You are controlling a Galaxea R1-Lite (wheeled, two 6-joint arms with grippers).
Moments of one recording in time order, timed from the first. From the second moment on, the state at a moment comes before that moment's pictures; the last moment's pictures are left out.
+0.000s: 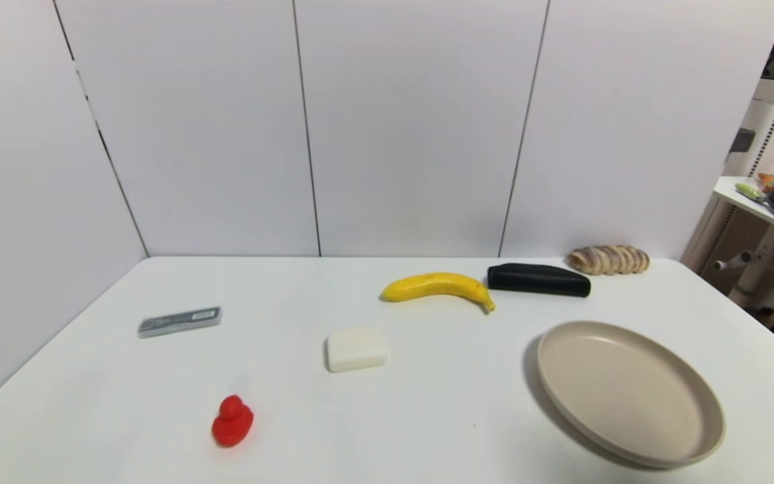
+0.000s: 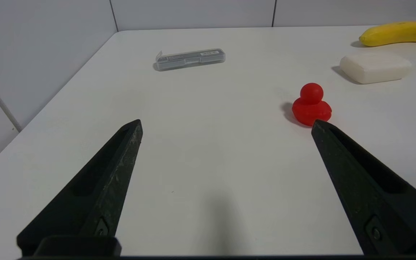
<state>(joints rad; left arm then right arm) -0.01 0.00 0.00 0.00 0.00 0.00 0.02 0.75 -0.73 0.03 0.22 -0.11</state>
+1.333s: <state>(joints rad) -0.01 0.00 0.00 0.00 0.00 0.00 0.34 2.30 -1.91 0.35 0.41 -0.66</state>
